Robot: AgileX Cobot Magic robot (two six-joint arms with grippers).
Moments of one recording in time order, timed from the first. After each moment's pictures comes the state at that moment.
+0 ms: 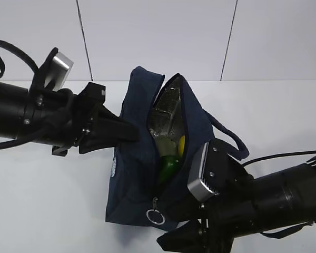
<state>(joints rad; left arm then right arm) -0.44 1.54 -0.79 -1.56 0.74 0.82 0.48 1.68 -0.57 1.77 0.72 -2.28</state>
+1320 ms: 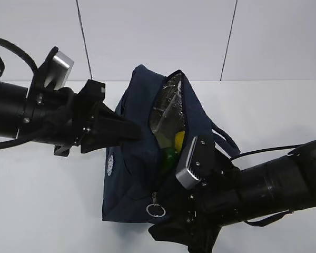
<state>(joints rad) -0.44 1.54 -0.79 -1.58 0.77 0.82 0.48 1.76 -0.64 1.78 0.73 -2.26</state>
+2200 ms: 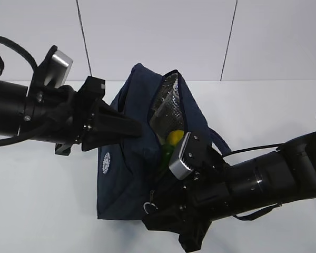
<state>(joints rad) -0.44 1.54 -0.79 -1.61 0.77 0.82 0.48 1.82 -0.69 1.78 0.78 -2.23</state>
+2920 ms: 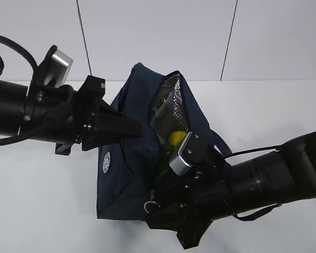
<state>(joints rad) -0.44 1.54 -0.79 -1.61 0.77 0.82 0.48 1.82 -0.69 1.78 0.75 -2.16</state>
